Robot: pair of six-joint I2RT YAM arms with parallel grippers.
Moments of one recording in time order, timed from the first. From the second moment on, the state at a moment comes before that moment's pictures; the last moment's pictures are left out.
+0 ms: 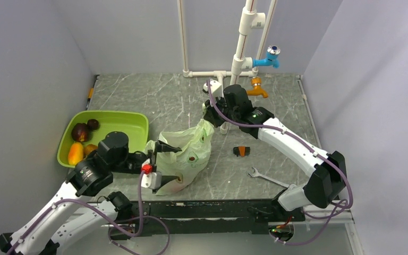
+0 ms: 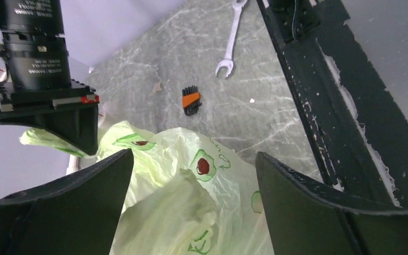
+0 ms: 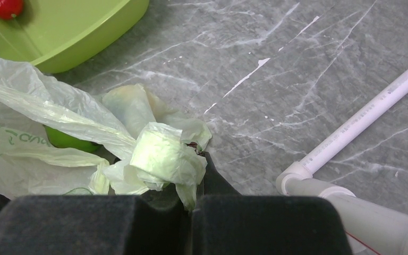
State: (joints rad) left arm -0.72 0.63 0.89 -0.61 0.80 0.85; right arm 0.67 1.43 1.25 -0.35 -0.22 -0.04
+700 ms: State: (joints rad) left arm -0.19 0.83 1.31 -0.36 0.75 0.17; right arm 0.67 1.06 1.21 -0.43 -0.34 -0.14
